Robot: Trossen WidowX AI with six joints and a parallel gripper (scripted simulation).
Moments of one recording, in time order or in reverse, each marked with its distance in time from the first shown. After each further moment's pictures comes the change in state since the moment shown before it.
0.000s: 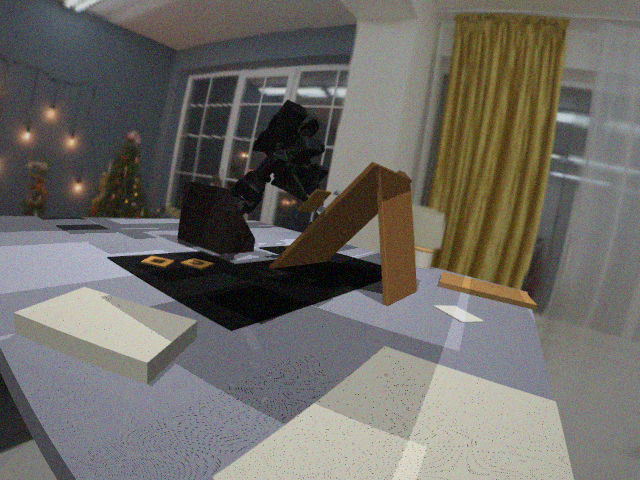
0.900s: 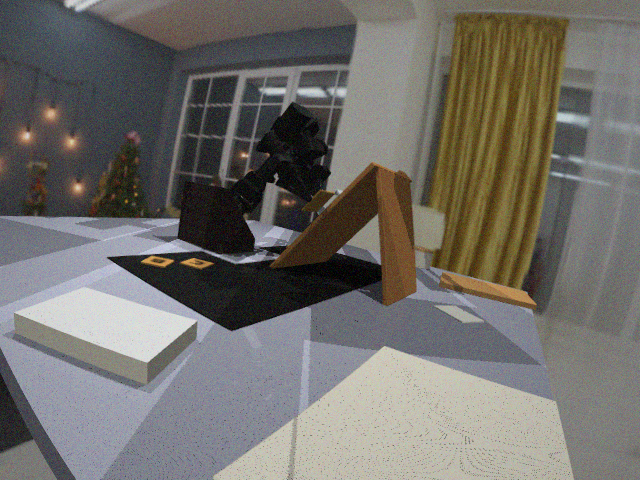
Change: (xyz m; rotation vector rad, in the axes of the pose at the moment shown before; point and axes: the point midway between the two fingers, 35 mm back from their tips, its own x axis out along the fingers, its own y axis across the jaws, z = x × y) arm 0.000 0.013 0.000 0.001 0.001 0.000
